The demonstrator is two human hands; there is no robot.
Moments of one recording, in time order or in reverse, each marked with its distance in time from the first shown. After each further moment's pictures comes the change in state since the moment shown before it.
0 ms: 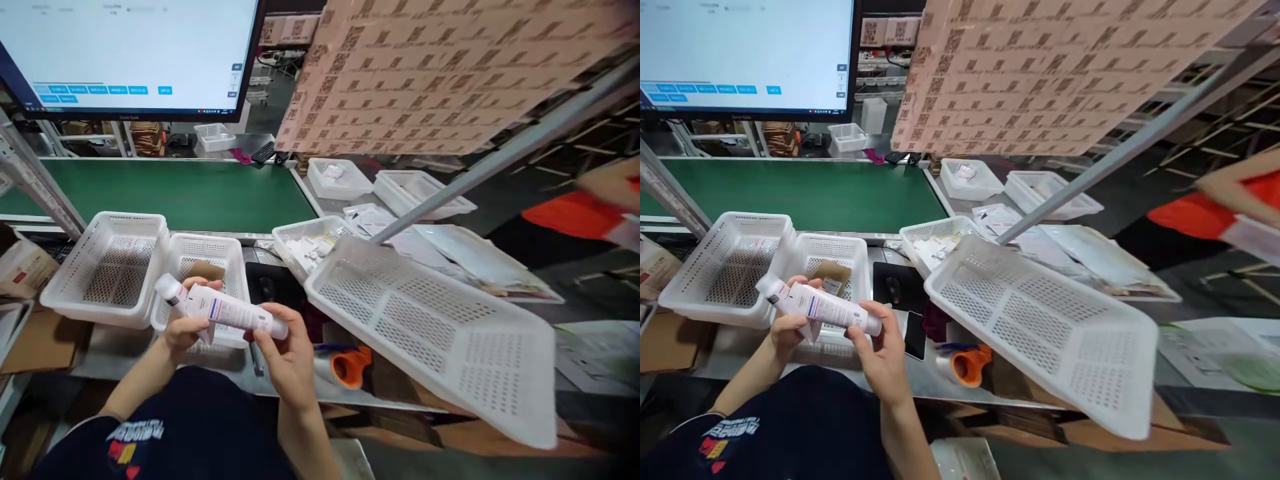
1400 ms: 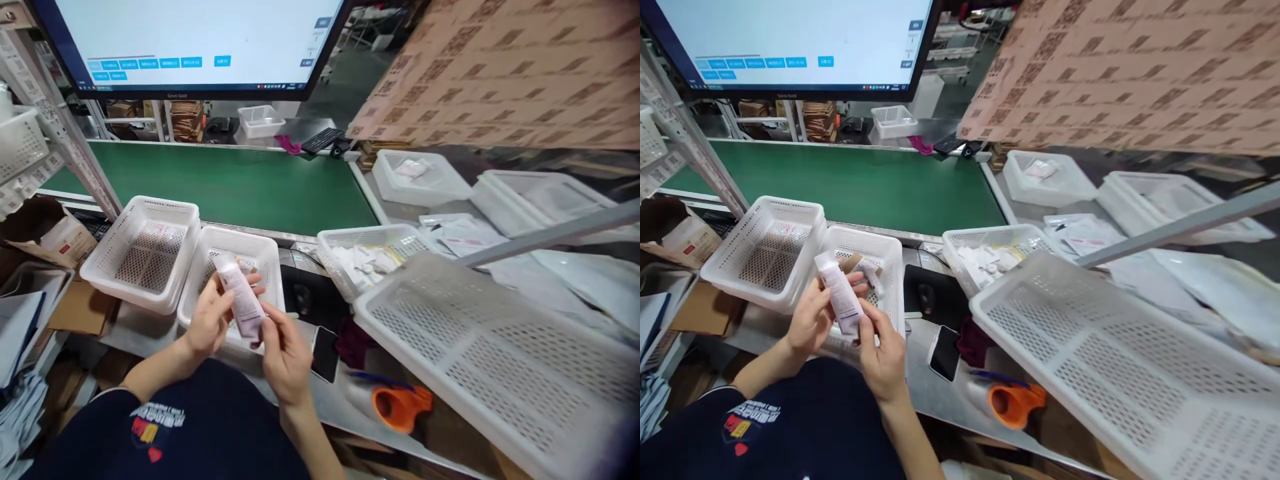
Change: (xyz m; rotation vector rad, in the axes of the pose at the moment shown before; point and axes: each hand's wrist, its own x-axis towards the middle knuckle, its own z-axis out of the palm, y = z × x) left_hand 0.003 0.032 0.042 0.106 0.224 -0.129; right_hand 0.010 0.029 0.041 -0.317 -0.103 -0.144
